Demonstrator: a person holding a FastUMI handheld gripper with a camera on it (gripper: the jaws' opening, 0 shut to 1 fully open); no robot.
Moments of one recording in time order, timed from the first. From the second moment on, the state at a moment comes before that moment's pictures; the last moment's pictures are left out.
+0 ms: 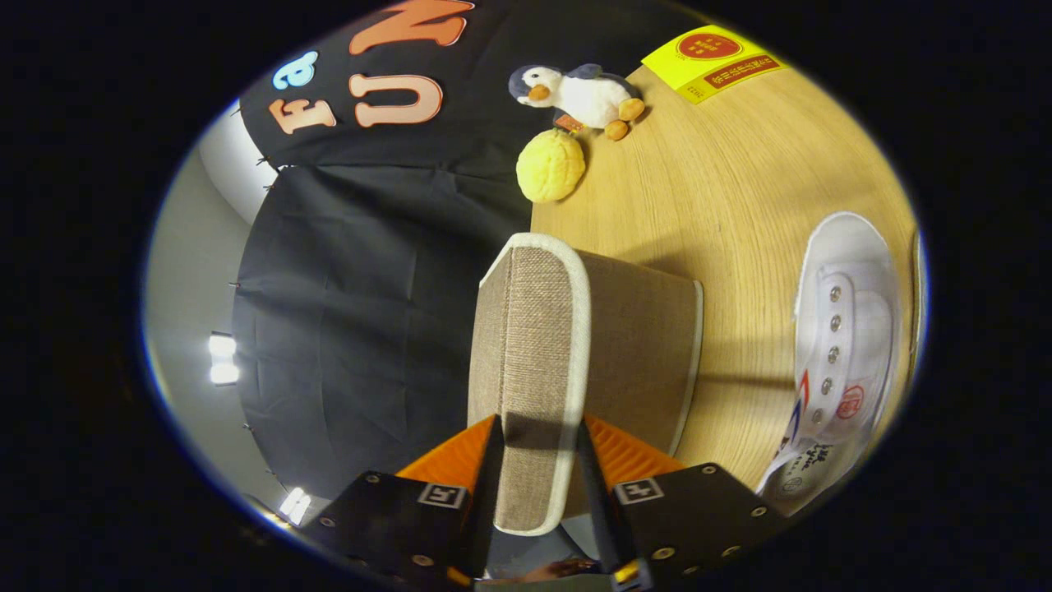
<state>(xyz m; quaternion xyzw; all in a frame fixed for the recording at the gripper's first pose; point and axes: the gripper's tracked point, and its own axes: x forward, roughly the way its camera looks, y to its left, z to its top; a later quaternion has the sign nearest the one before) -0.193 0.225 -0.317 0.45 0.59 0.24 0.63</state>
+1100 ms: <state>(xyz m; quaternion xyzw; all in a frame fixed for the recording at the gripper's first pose) -0.111 0.346 -0.151 0.46 0.47 0.37 0.66</state>
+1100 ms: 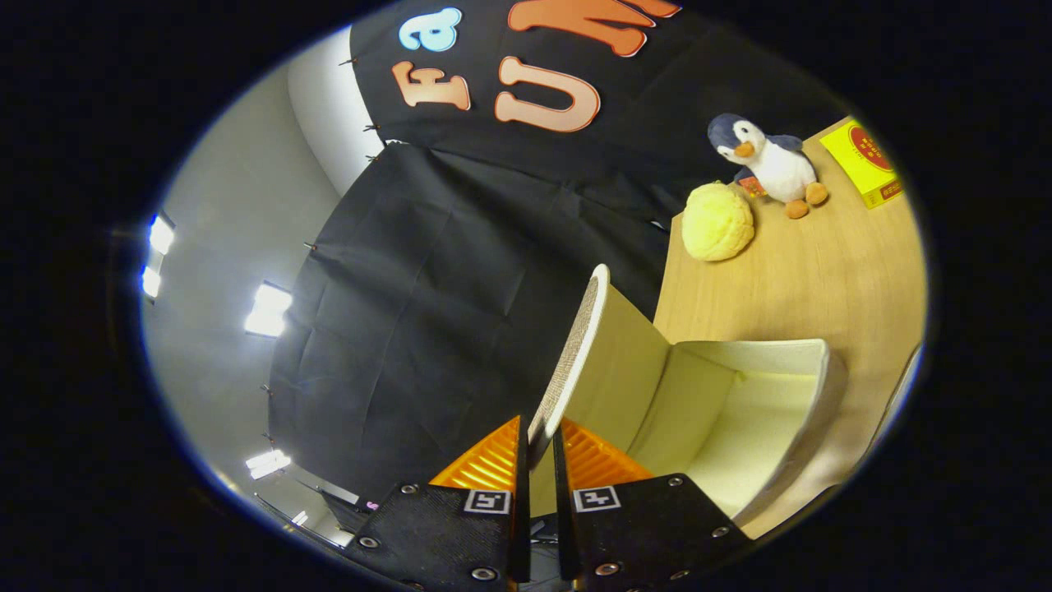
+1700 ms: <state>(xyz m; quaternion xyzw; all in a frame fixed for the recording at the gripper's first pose) -0.101 0.445 -0.184 0.32 0.48 0.38 0.72</state>
